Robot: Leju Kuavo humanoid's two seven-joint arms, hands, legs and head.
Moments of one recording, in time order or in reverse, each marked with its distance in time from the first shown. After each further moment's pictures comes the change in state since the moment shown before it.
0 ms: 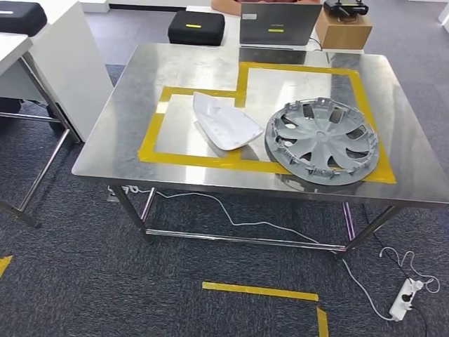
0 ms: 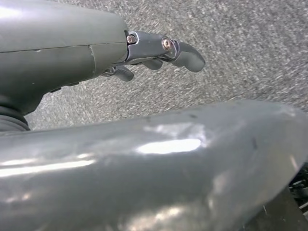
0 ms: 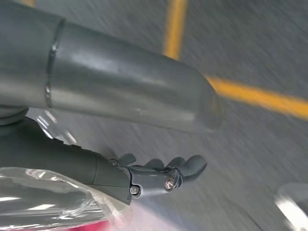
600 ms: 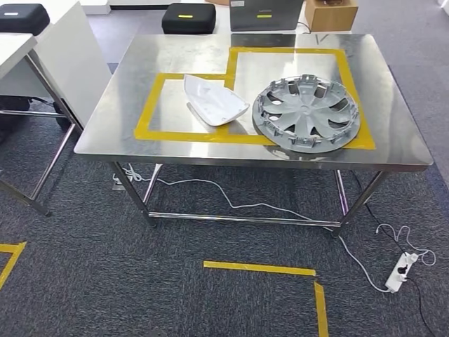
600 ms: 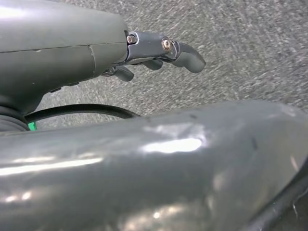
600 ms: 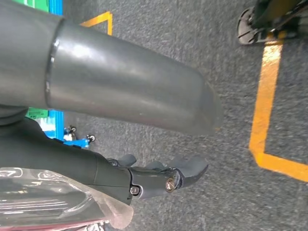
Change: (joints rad) left arm -0.001 -0.004 0.016 0.002 0.008 0.013 -0.005; right arm -0.081 0.010 -0.130 0.182 -0.050 0.133 0.157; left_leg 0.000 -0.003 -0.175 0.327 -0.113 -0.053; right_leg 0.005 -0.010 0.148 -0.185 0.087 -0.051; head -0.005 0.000
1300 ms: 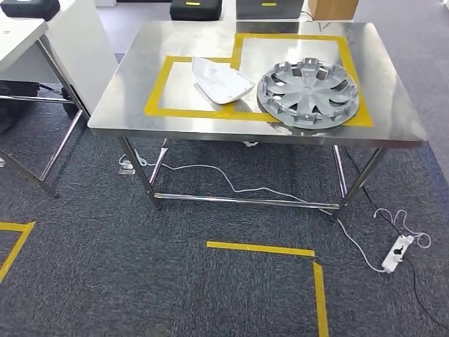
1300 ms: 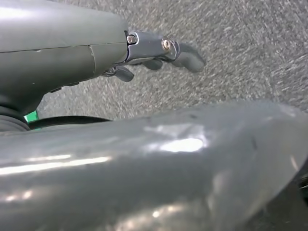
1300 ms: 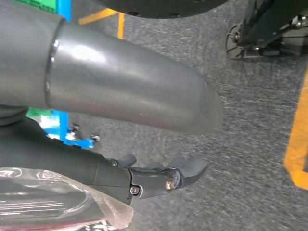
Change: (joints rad) left arm -0.004 -0.031 0.007 0.000 0.002 0.050 0.002; right arm -0.014 0.005 -0.002 0.008 0.040 0.025 0.008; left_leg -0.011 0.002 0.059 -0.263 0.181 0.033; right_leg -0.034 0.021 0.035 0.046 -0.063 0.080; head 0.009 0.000
